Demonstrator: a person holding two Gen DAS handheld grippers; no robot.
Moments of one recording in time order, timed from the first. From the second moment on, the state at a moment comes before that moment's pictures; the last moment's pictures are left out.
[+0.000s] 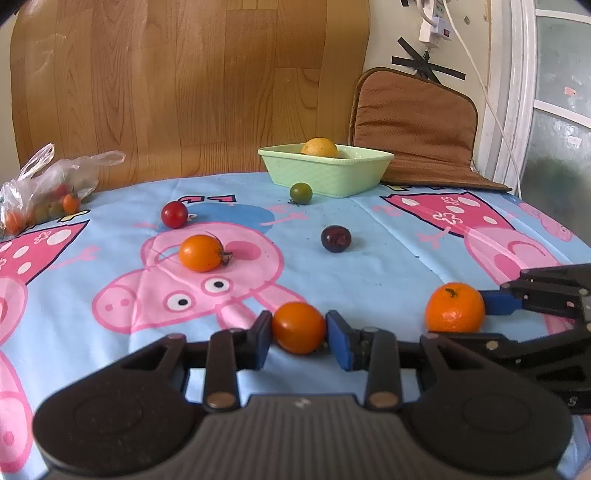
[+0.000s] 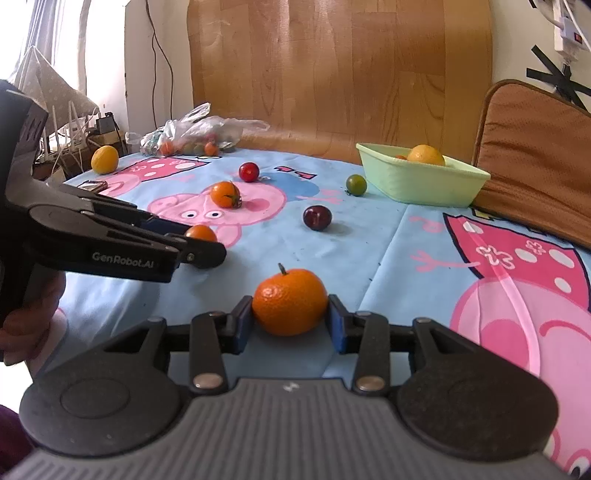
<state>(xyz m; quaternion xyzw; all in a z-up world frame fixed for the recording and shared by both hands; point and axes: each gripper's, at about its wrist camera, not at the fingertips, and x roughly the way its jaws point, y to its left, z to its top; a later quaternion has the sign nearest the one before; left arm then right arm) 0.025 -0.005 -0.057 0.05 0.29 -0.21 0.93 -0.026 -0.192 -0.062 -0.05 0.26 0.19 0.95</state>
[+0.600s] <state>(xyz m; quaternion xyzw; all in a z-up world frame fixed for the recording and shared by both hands) 0.025 -0.005 -0.057 0.05 0.29 -0.21 0.93 -0.029 -0.192 -0.061 -0.05 0.26 0.21 0.94</state>
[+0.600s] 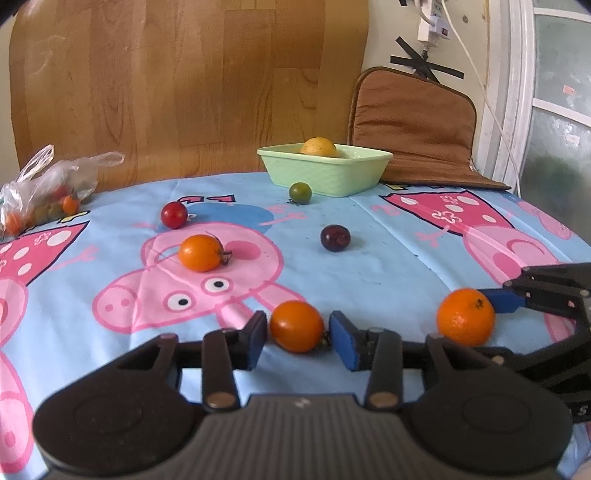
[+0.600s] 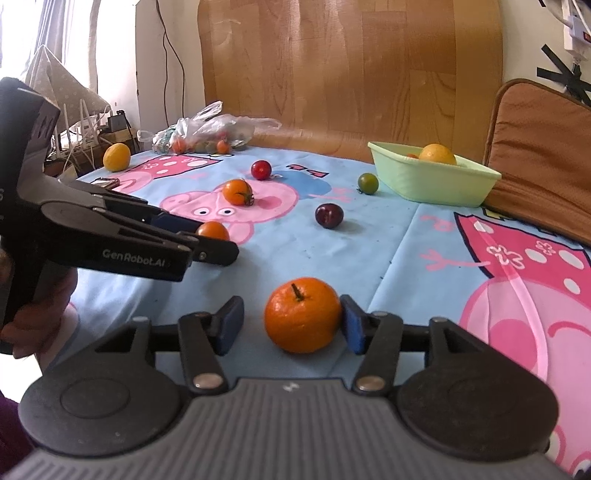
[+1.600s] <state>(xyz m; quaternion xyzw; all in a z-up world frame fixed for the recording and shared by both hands) 0.165 -0.083 0.029 0.01 0.27 -0.30 0.91 0.110 -0.264 0.000 0.02 0.16 0.14 0.98</state>
